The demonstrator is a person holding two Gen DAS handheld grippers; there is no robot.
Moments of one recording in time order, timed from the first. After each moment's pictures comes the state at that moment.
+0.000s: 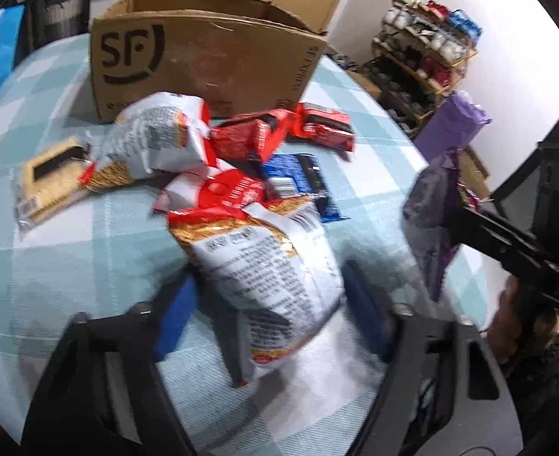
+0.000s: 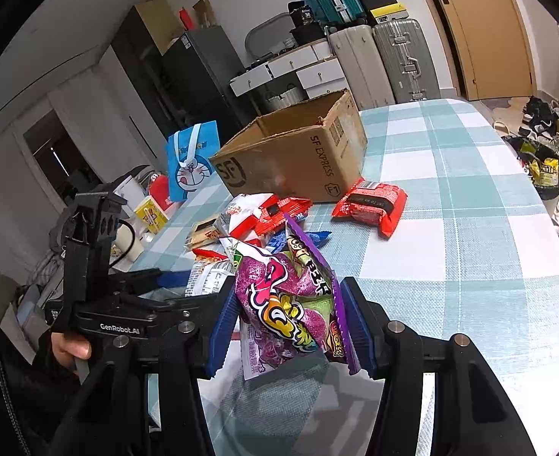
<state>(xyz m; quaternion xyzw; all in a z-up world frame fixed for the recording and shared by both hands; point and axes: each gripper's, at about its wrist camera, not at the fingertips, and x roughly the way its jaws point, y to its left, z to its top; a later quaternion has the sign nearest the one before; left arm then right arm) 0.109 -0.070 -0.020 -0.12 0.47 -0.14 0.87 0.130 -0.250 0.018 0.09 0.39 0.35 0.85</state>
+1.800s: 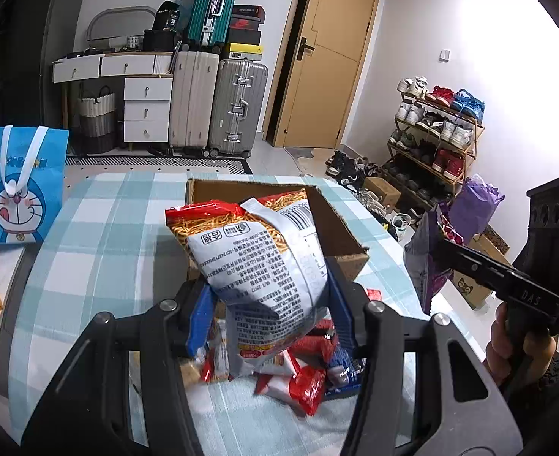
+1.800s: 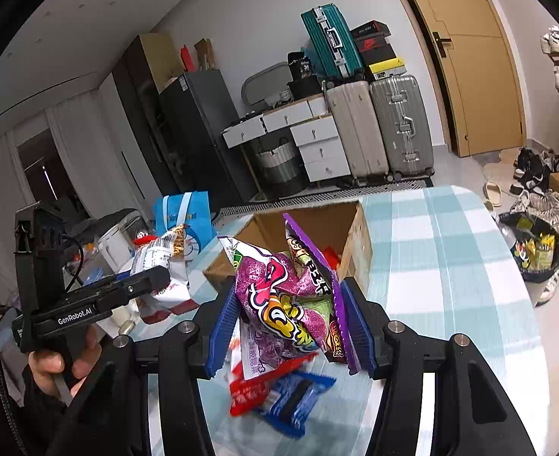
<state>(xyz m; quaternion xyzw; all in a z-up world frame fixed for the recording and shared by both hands) 0.144 0.035 0.145 -0.10 0.28 -0.07 0.95 0.206 -0.207 0.099 0.10 0.30 0.32 0.89</state>
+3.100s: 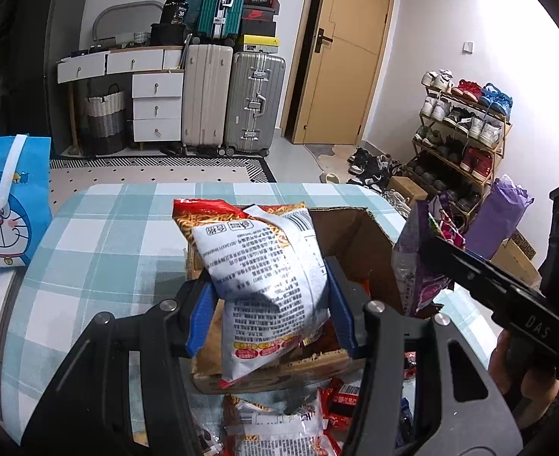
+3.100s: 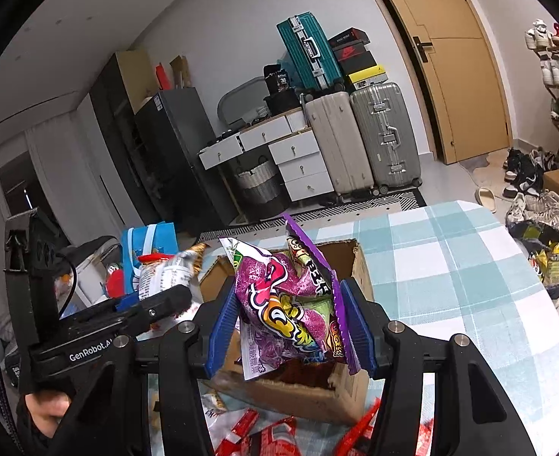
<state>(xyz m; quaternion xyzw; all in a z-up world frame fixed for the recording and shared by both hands) 0.298 0.042 0.100 -0.09 0.30 -0.03 0.95 0.299 -0.153 0.076 0.12 0.28 0.28 0.91</state>
